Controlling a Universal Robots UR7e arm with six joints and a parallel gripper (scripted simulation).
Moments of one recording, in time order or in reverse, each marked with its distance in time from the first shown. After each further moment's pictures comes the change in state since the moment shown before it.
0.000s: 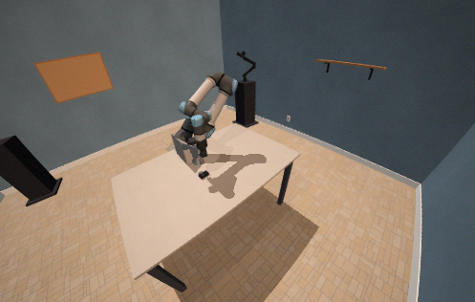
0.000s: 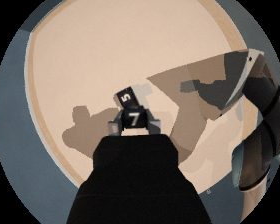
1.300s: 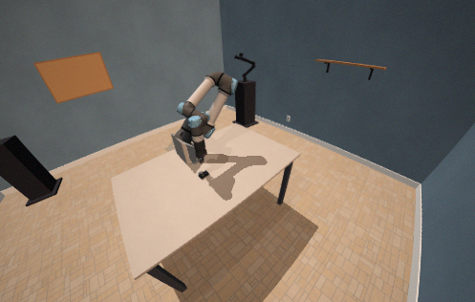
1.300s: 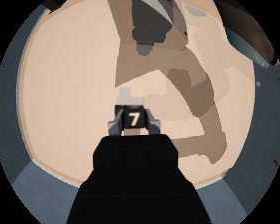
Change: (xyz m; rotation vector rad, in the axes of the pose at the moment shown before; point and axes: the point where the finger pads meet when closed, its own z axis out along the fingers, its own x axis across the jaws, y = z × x) arm 0.015 -0.002 0.000 0.000 0.000 1.086
